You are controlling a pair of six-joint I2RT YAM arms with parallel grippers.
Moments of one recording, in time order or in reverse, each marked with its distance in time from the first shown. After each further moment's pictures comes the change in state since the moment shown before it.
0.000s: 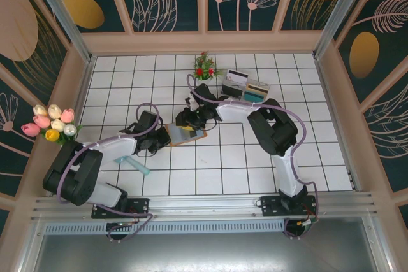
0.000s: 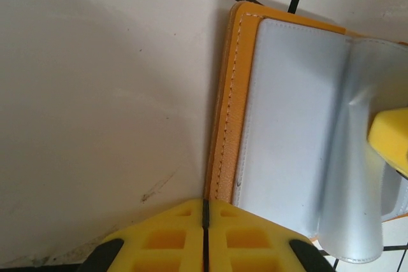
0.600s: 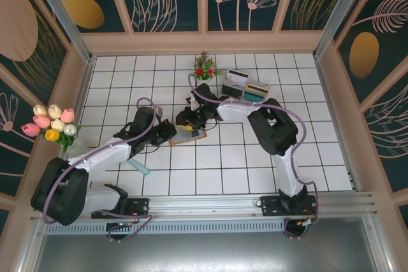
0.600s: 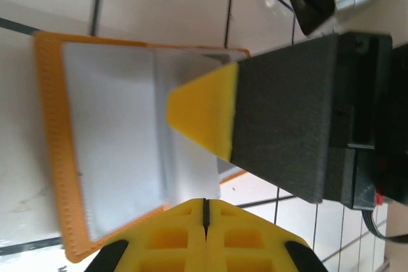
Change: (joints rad) left arm -0.043 -0.156 -0.003 0.113 0.120 -0.008; right arm -0.008 0.000 -0.008 0.011 -0.008 0.045
